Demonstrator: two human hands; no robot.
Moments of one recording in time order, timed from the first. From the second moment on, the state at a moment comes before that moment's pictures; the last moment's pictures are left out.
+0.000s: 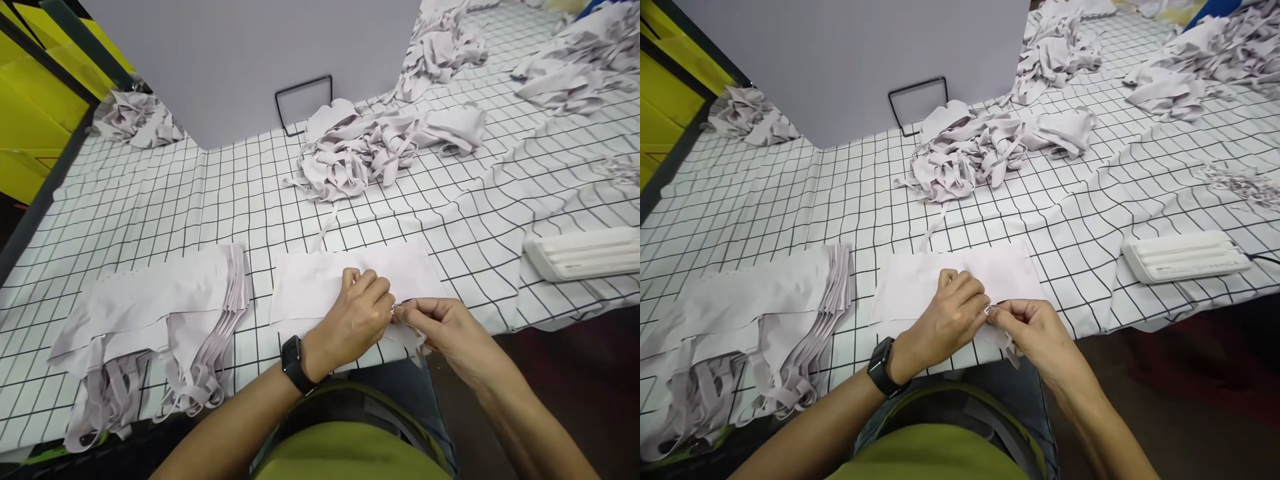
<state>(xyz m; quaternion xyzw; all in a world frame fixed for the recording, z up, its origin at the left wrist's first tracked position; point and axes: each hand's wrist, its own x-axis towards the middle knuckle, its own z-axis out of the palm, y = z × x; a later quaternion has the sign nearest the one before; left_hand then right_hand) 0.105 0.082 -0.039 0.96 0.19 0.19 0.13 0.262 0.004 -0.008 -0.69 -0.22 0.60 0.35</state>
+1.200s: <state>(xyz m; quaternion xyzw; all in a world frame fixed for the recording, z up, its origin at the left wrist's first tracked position) 0.106 0.083 -0.036 0.97 0.17 0.17 0.10 0.266 0.010 -0.005 -0.69 -0.25 0.59 0.34</state>
